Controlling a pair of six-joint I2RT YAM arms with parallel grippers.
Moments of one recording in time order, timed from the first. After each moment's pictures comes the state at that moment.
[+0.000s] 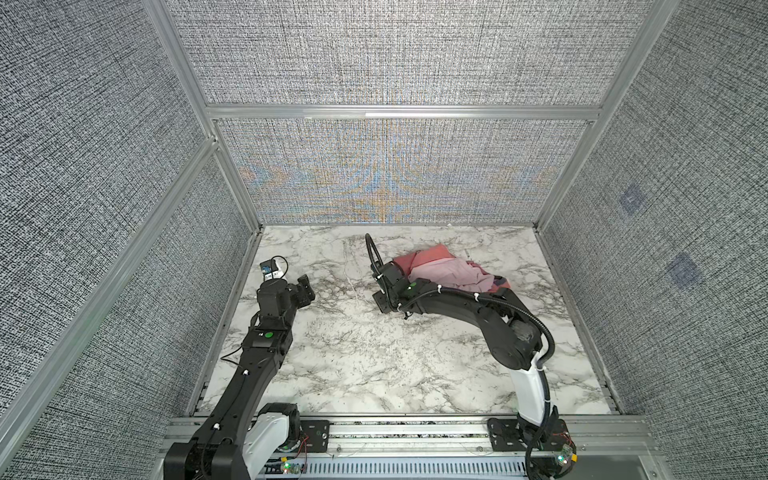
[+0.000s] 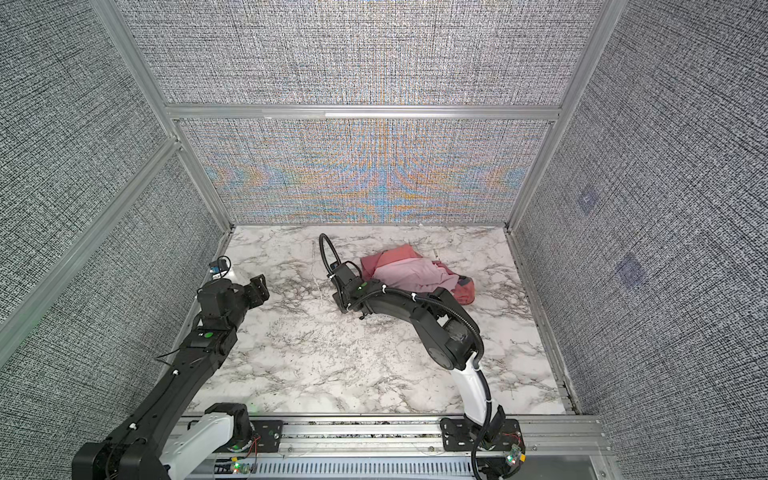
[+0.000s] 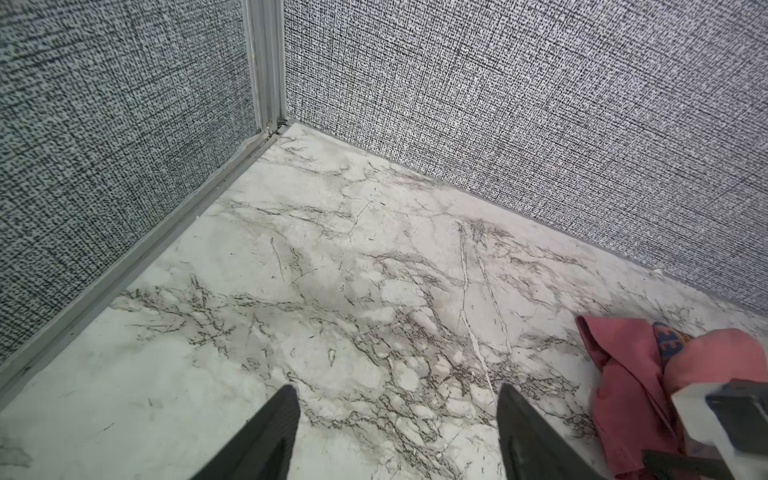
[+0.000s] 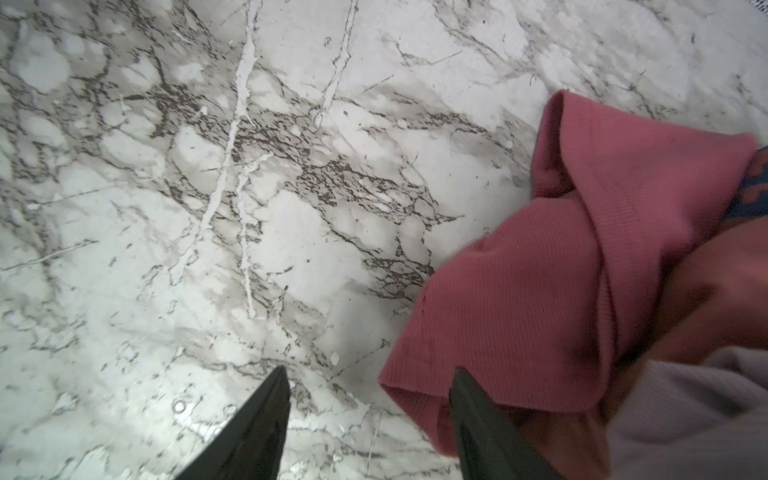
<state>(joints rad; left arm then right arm) -0.09 0.98 0.58 -0.02 -0.10 -0.36 0.83 2.12 1.53 -0.36 0.28 0.14</state>
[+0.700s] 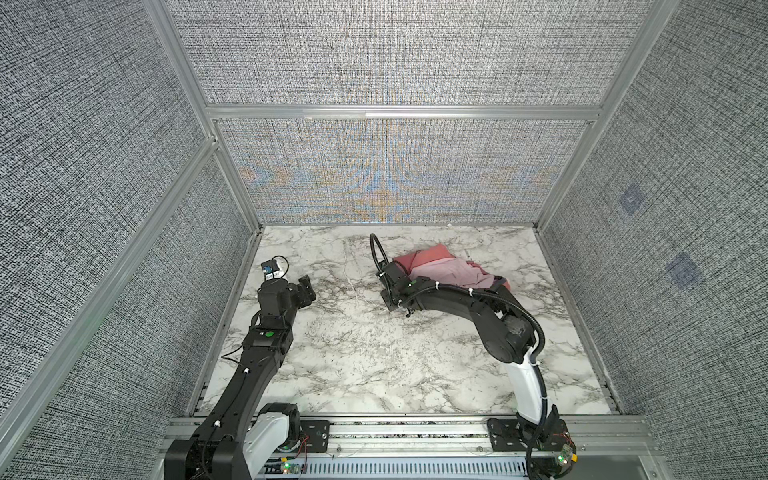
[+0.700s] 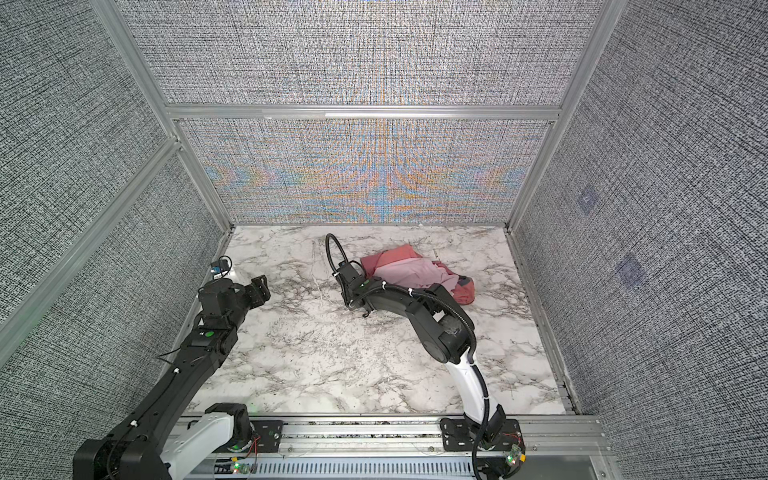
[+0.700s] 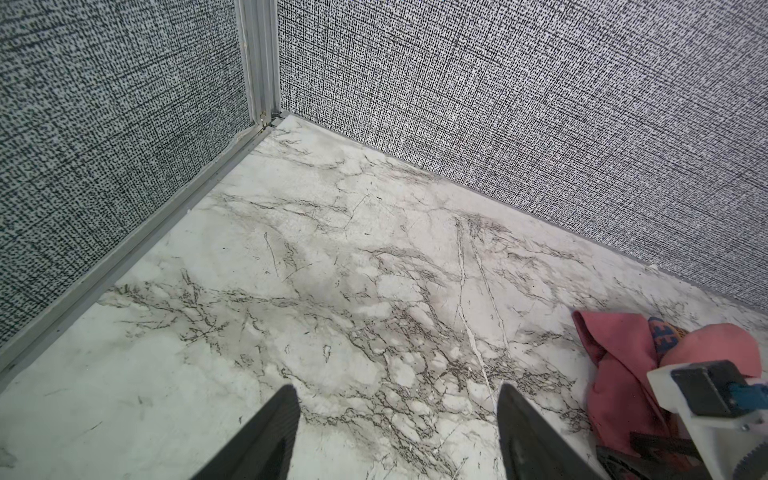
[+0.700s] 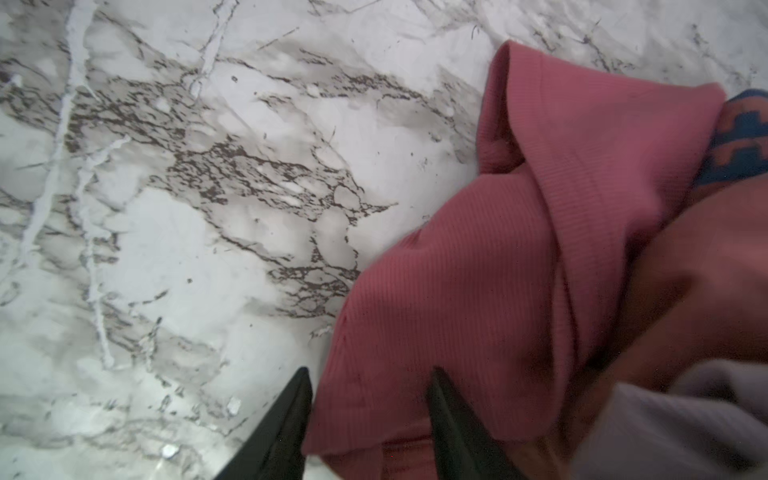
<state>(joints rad) -0.09 0.99 0.58 -0.01 -0.10 -0.37 0.79 2.18 1.55 -0.37 0.35 0.15</state>
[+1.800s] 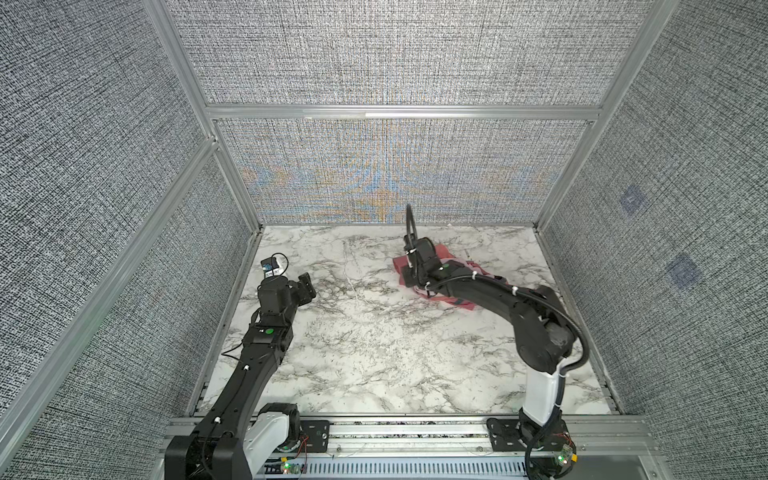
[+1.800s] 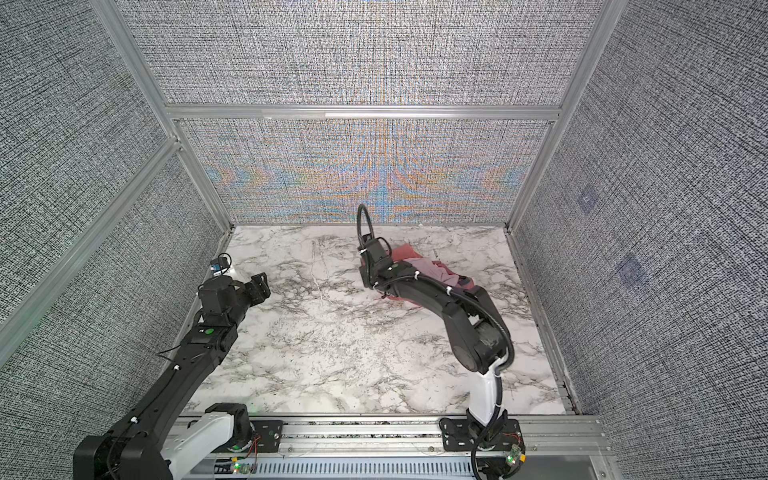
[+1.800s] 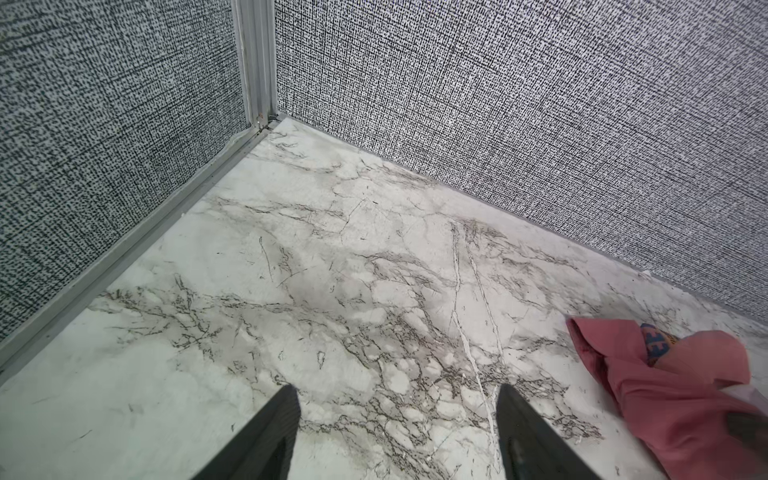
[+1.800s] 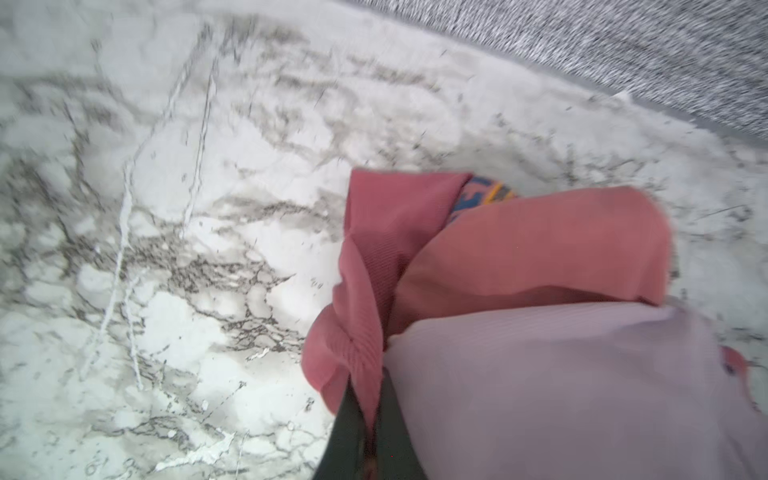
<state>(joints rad) -0.09 1.00 0.61 -0.01 -0.09 -0.38 0.61 1.89 1.46 -0.32 0.26 0.19</state>
